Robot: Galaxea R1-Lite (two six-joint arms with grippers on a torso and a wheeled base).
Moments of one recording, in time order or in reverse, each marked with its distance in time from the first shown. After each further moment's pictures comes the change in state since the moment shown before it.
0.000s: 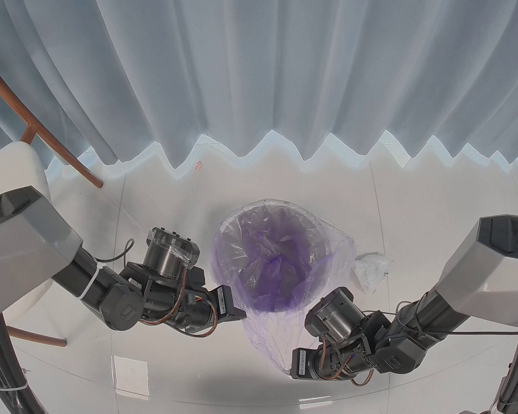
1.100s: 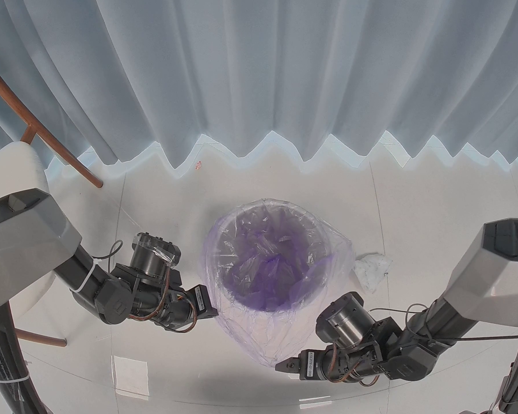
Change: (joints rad) left arm 0.103 0.046 0.024 0.002 0.097 0.012; right arm 0.001 -0.024 0.094 -0.117 -0.083 -0.031
